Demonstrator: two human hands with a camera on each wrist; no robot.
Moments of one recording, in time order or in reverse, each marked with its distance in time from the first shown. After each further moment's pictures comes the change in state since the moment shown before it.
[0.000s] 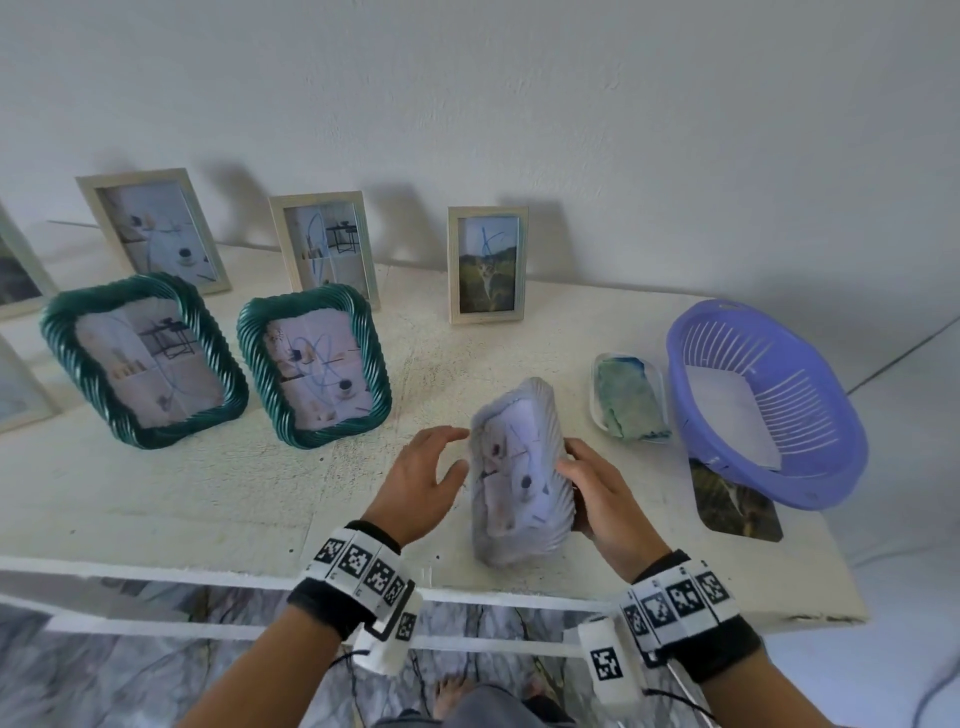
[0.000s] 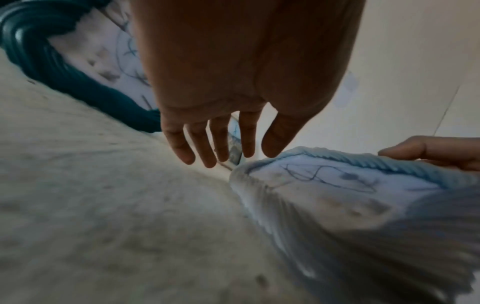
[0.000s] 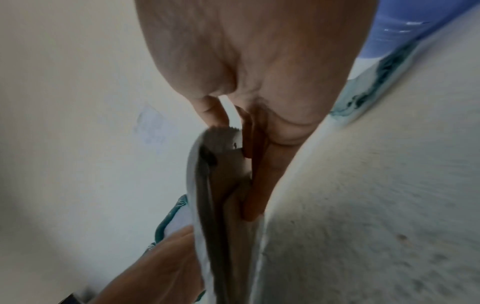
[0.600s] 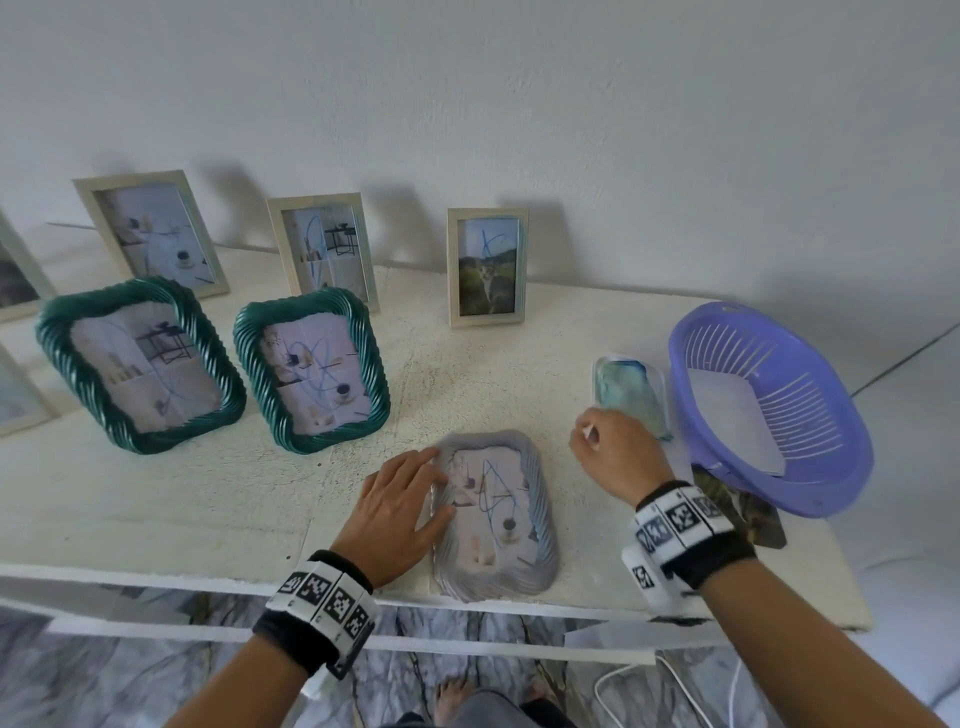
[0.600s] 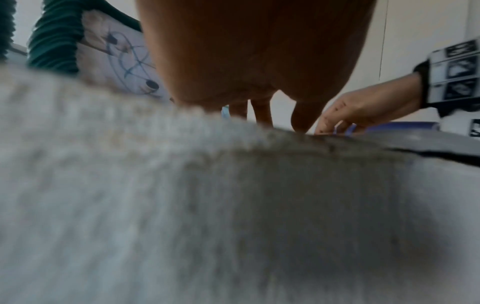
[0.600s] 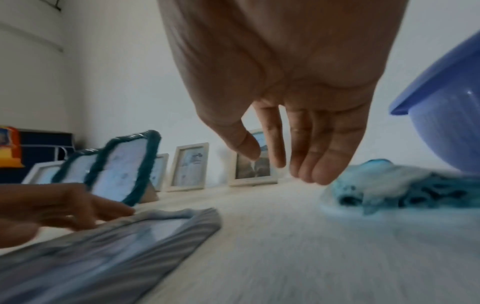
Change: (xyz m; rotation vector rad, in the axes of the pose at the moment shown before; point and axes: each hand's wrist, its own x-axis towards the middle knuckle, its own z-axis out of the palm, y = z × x) left_hand -0.023 -0.044 0.005 0.422 -0.015 0.165; right_hand 0.066 -0.004 -0.045 -1.177 0.228 -0.172
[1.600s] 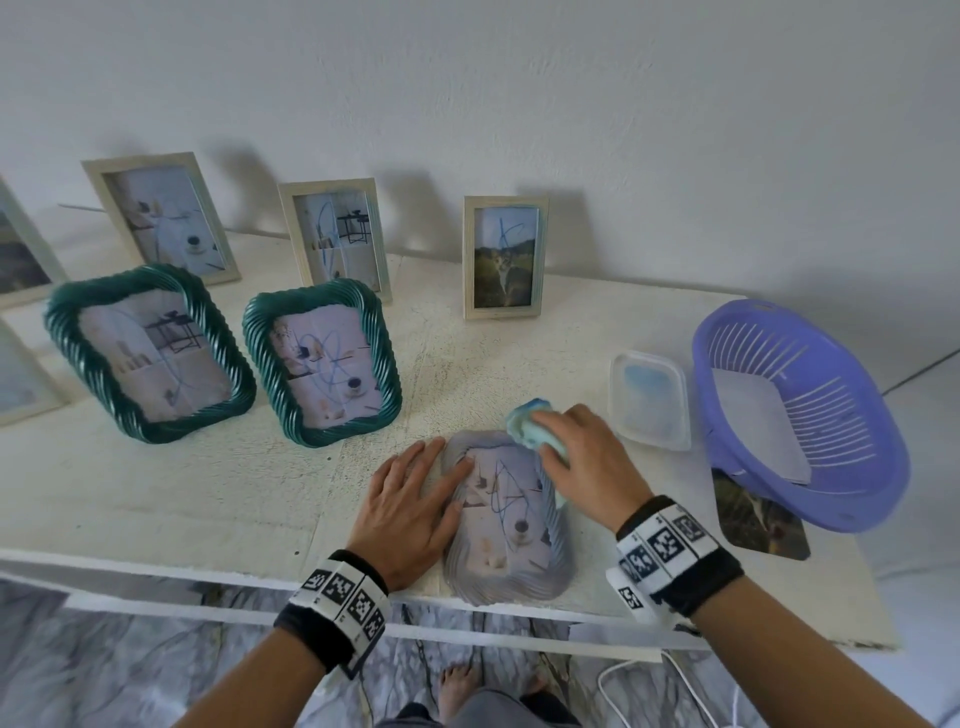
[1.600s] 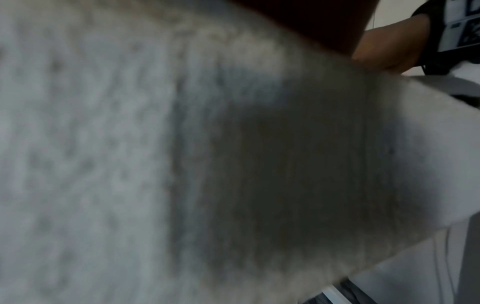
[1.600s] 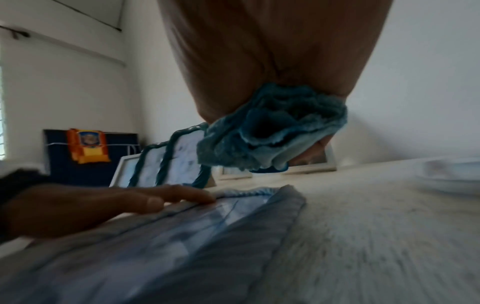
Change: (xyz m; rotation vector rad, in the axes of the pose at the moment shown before) left_hand 0.001 -0.005 0.016 0.221 -0.020 -0.025; right_hand 0.000 -0.026 0.028 0.070 0.004 -0.323
